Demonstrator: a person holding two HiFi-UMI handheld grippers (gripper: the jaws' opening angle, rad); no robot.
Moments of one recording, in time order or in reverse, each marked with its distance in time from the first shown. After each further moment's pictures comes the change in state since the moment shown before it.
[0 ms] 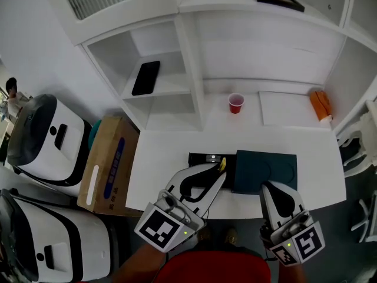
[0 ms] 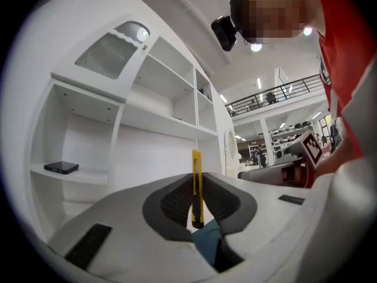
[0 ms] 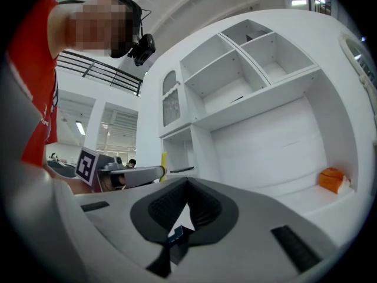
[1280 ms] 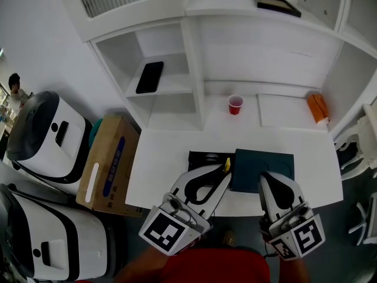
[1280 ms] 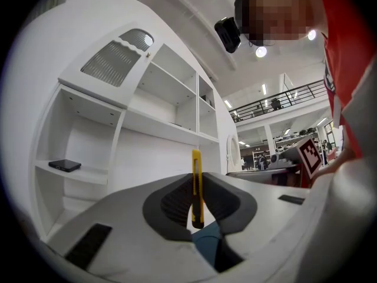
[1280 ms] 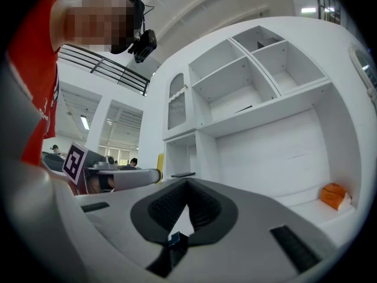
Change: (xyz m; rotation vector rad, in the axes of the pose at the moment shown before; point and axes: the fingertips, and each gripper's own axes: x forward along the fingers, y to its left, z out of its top) left arm -0.008 -0.020 0.013 -0.043 -0.029 0.031; right arm 0.006 0.010 0.024 -0.075 -0.026 0.013
